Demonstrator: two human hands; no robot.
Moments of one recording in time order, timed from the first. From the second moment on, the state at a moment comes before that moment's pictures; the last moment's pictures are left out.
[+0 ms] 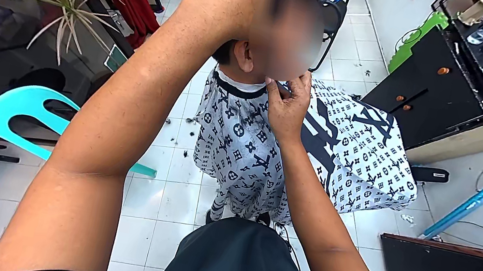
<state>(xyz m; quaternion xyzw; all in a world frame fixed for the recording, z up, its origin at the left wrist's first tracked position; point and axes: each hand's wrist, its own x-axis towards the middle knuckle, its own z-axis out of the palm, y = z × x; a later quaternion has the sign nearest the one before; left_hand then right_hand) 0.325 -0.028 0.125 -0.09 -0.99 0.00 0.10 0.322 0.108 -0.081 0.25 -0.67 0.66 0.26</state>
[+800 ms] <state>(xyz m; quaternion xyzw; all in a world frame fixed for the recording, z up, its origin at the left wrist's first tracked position) 0.389 -0.008 -0.054 -0.08 -0.92 -0.09 0.39 0.340 0.299 -0.083 0.32 -0.66 0.65 0.17</state>
